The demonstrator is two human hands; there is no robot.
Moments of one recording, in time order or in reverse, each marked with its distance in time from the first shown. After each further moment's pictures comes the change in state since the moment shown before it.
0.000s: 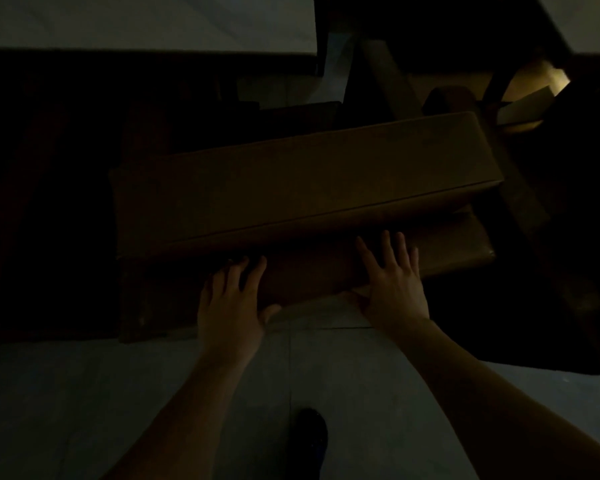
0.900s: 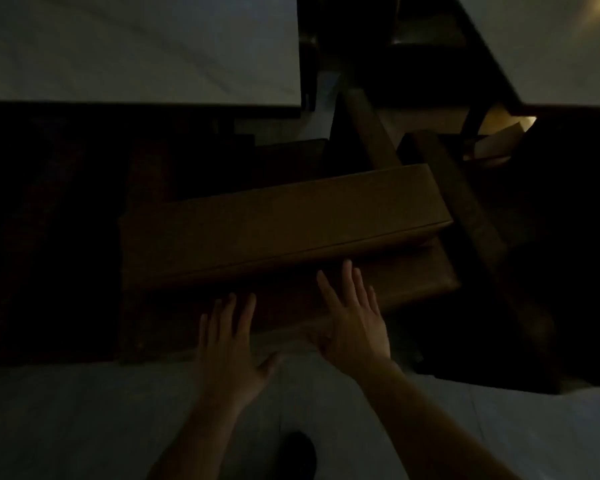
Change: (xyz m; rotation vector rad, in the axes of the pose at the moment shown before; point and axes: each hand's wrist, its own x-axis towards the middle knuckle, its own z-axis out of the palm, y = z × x) left_hand -0.031 0.030 -0.030 -0.122 -0.096 -0.027; right_hand -0.035 -0.024 -0.054 0.180 -0.037 -0.045
